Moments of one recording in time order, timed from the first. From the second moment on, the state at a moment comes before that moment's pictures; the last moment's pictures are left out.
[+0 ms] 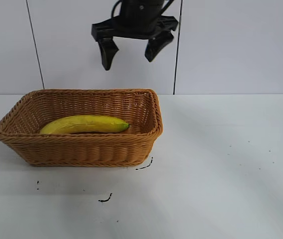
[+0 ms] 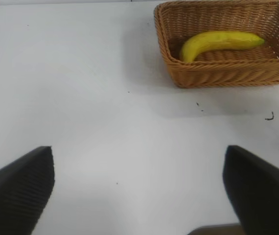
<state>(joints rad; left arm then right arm) -0.02 0.00 -0.50 -0.07 1.07 0.06 0.30 2.26 -2.17 0.10 1.21 0.01</state>
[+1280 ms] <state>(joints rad) -0.02 0.00 -0.50 -0.07 1.07 0.06 0.01 1.57 -1.33 0.05 1.21 -0.01</state>
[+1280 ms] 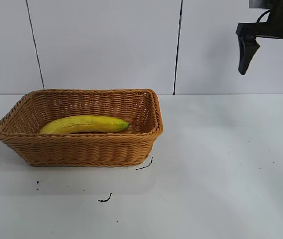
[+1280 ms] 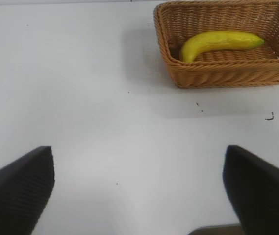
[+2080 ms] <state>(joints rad) -0.02 0.00 -0.50 -0.07 1.07 0.06 0.01 0.37 -0.53 0.05 1.01 -0.04</state>
